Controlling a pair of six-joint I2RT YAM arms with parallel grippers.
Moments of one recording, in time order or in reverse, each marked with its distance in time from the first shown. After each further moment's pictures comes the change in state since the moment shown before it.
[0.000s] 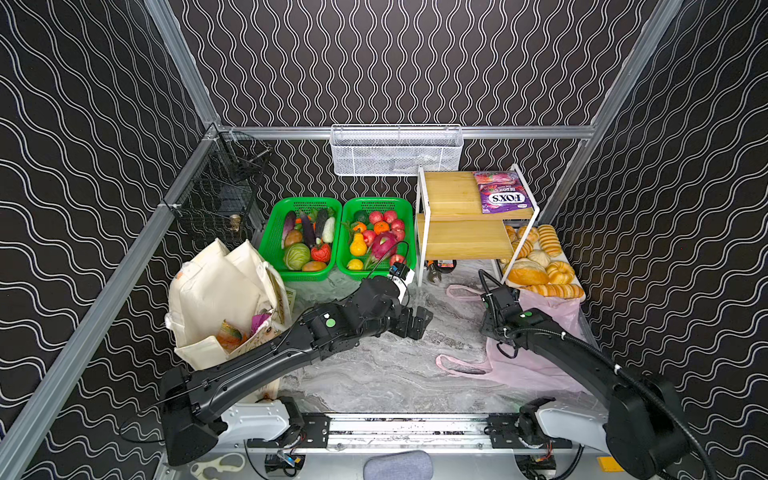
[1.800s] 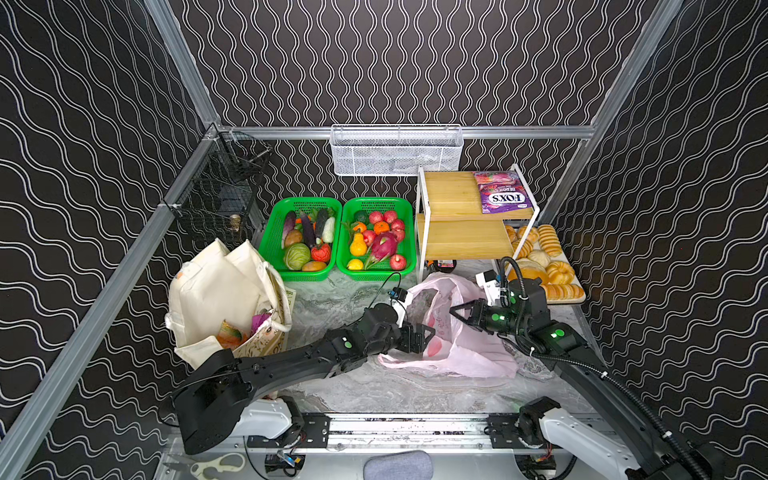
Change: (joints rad) left arm 0.019 0.106 -0.436 0.653 0.138 -0.192; right arm 0.002 -0.346 0.018 0.328 -0.930 0.105
